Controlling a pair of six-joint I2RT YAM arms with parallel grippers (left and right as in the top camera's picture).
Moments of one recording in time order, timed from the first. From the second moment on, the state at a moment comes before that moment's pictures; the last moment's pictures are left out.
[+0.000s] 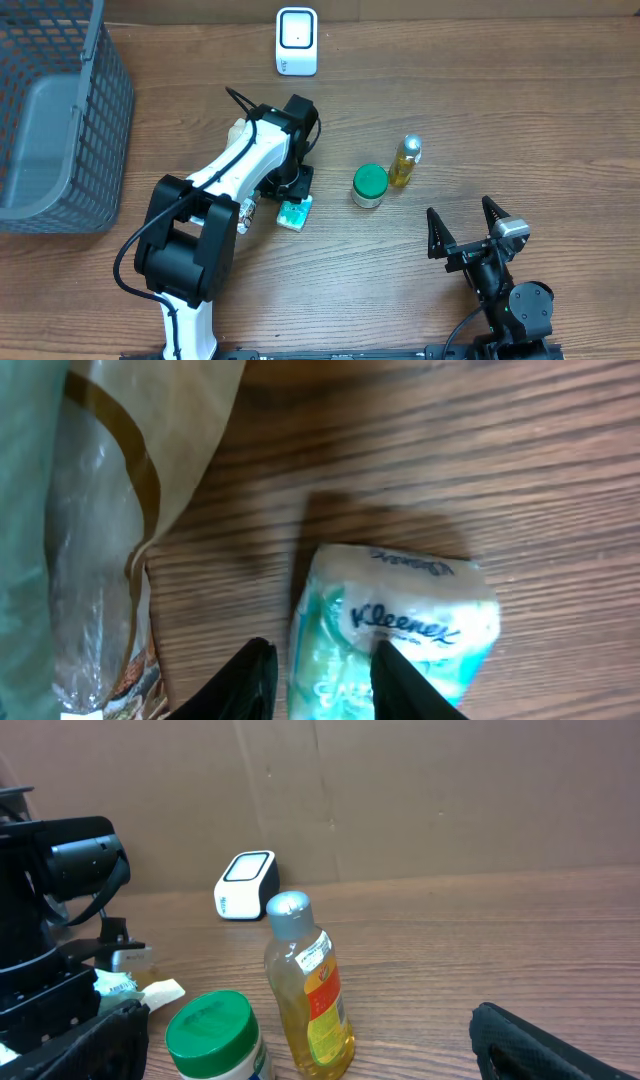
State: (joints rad) left arm -0.43 2.04 1.46 -1.09 0.03 -0.23; right arm 0.16 0.01 0.02 -0.03 -0.09 0.17
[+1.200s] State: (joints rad) left arm -0.30 2.02 1.58 -1.18 0.28 -0.05; right arm 0.16 0.01 0.02 -0.03 -0.09 0.17
